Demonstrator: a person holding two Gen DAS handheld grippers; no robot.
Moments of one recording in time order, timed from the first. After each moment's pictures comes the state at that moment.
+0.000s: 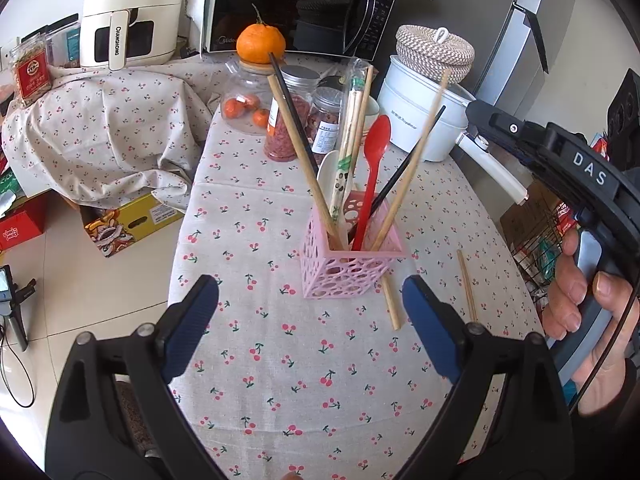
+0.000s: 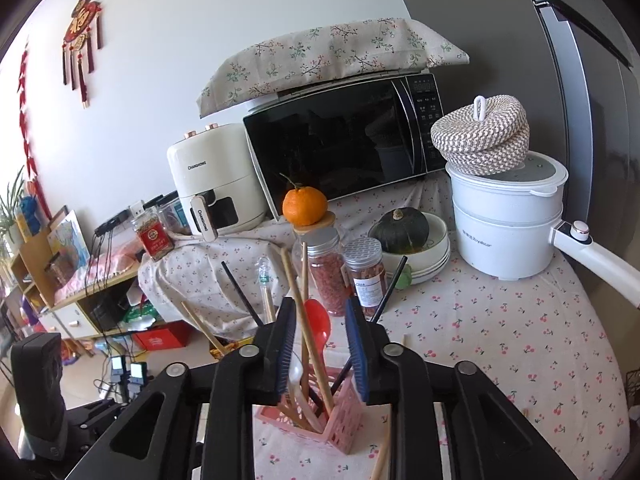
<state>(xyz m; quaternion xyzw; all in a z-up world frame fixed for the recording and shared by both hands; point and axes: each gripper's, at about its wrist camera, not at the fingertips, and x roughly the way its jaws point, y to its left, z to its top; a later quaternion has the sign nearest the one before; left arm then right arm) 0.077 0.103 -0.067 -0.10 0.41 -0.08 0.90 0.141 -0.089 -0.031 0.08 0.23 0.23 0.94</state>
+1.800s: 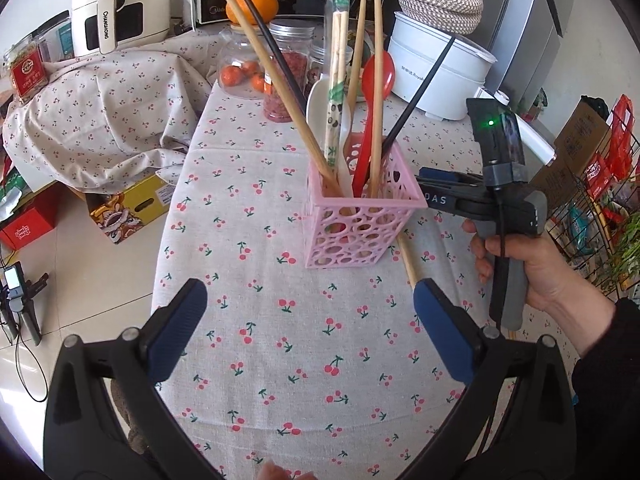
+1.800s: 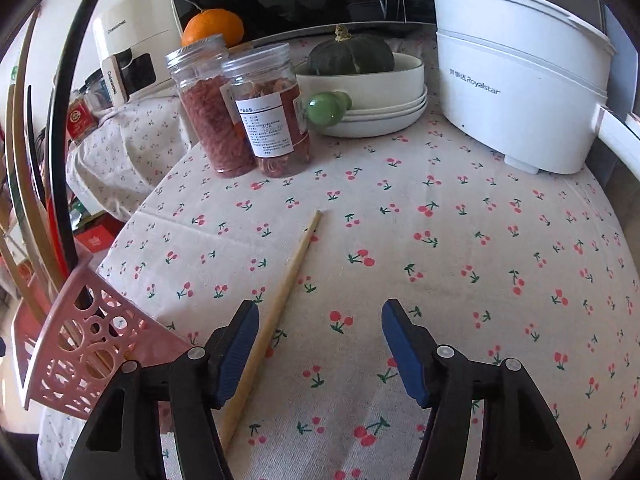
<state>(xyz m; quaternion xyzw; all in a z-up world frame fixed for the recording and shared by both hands) 0.082 0.075 -0.105 -0.05 0.45 -0.05 0.89 0.269 -0.106 -0.193 -0.03 0.41 0.21 0.89</state>
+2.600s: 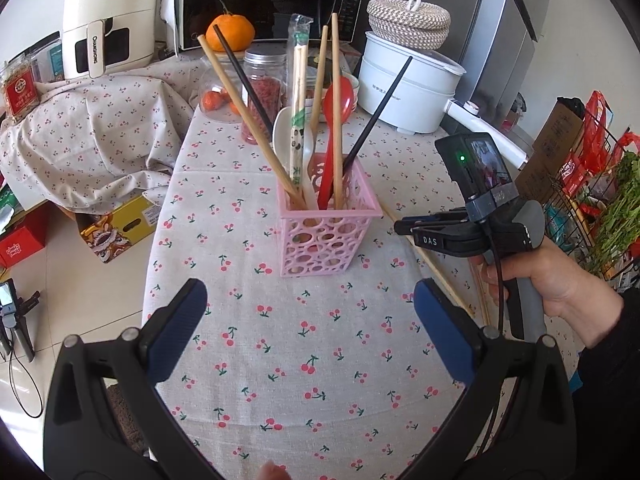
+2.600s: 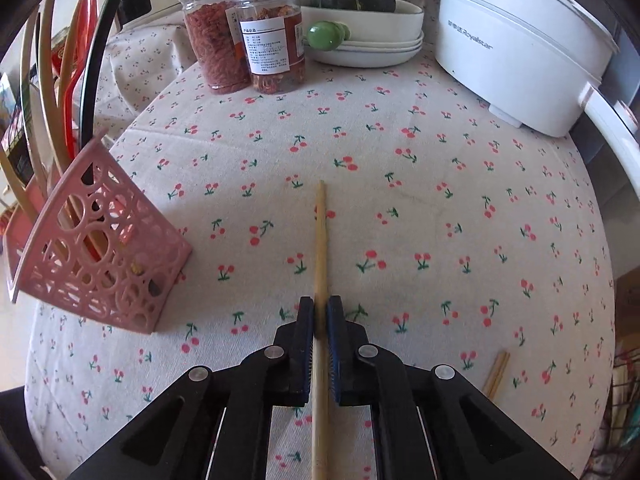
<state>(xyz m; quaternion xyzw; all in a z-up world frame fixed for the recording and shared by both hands) 0.062 0.062 -0.089 -0.04 0.41 -0.08 0.91 0.237 -0.115 -0.197 -0.09 0.51 0.17 0.84</state>
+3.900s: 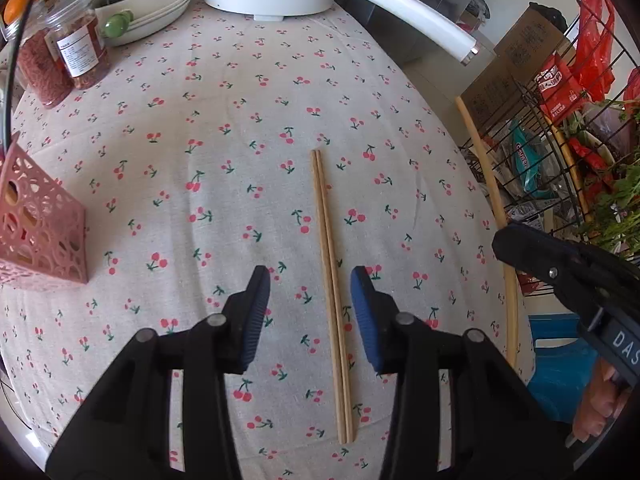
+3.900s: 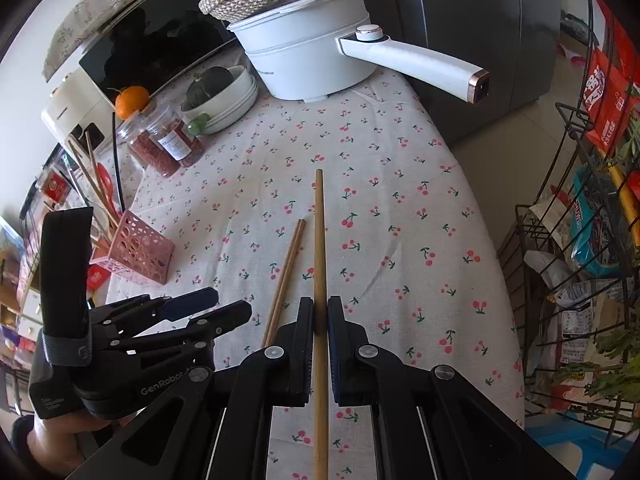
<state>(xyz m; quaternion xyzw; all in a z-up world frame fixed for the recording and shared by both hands) 0.143 -0.149 -0.148 -0.01 0.57 -0.18 0.80 0.122 -0.309 -0.121 0.10 0.49 0.09 0.86</state>
